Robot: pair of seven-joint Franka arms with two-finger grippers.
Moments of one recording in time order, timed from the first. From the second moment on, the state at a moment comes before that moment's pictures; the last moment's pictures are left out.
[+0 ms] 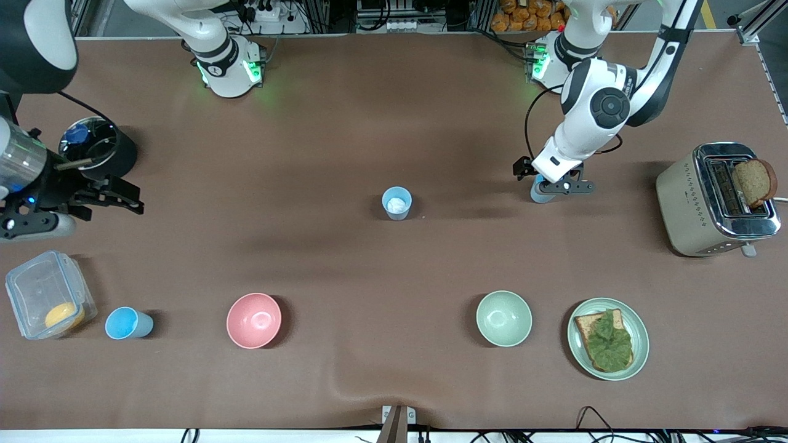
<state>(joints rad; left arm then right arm) 0.08 0.01 -0.44 -2.51 -0.12 2.44 -0.28 0.15 0.18 -0.11 -1.42 0.07 1.61 -0.05</state>
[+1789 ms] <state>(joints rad) 0.03 -0.02 -0.46 -2.24 -0.15 2.28 -0.24 0.09 -0.01 -0.11 -1.71 0.08 1.80 -0.08</state>
